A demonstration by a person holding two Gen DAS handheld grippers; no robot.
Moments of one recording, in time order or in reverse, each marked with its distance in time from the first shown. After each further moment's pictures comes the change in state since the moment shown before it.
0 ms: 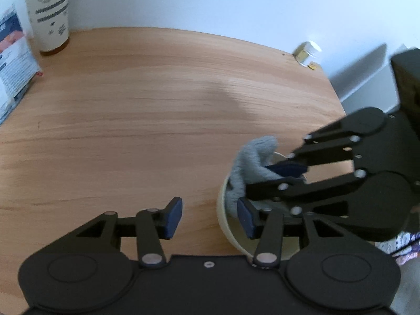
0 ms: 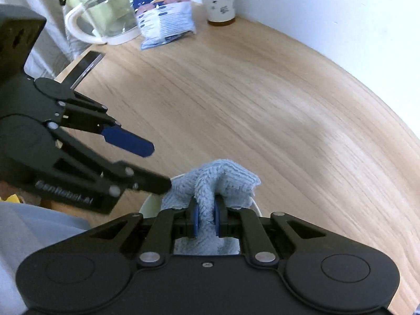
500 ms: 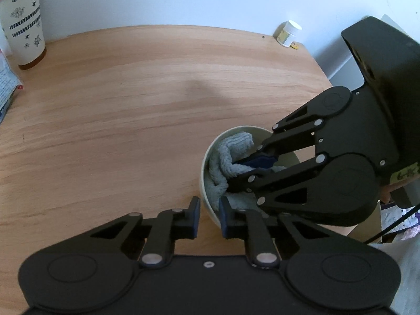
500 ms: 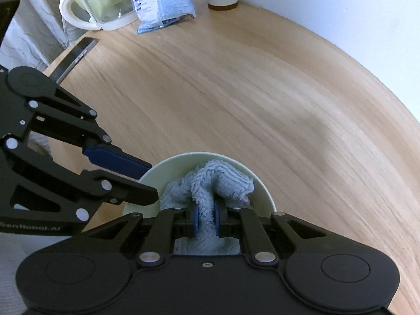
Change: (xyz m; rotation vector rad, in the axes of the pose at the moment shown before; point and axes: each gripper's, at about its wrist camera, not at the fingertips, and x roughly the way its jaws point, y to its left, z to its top) left arm 0.001 -0.002 -0.010 0.092 0.024 -0.014; right arm 0.038 0.002 0.007 -0.012 0.053 -0.021
